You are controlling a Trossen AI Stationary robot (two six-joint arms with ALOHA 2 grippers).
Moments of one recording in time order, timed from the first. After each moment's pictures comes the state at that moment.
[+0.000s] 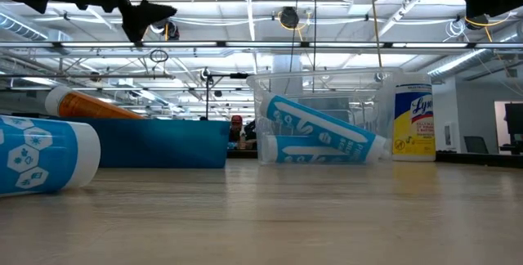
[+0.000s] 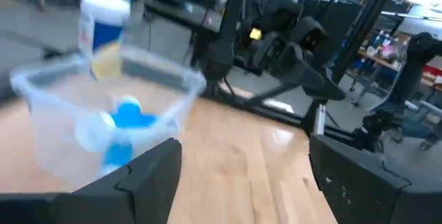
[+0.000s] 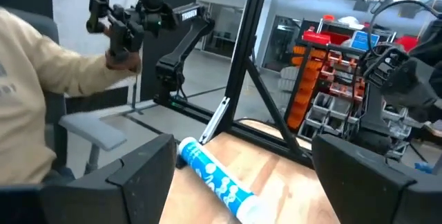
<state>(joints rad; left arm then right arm) 0.09 0.70 0.42 0.22 0.14 -0.32 0.32 1.35 0.50 0.96 -0.16 -0.19</state>
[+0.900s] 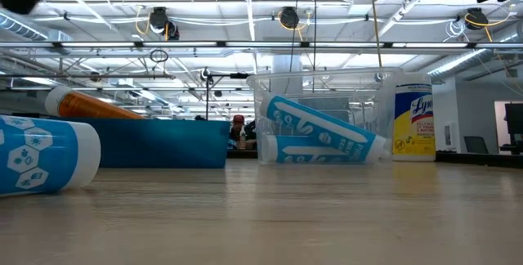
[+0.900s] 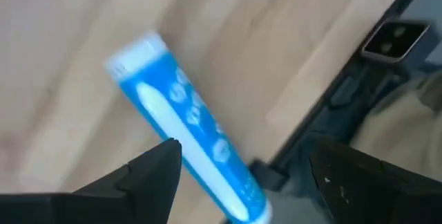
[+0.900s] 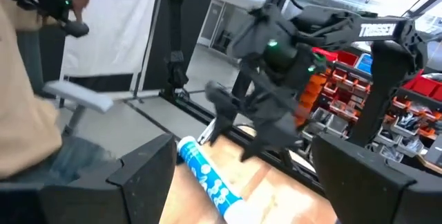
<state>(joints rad) -0.56 1.81 1.53 -0.99 0.12 -1.21 0.32 1.16 0.50 0.76 -0.21 -0.32</state>
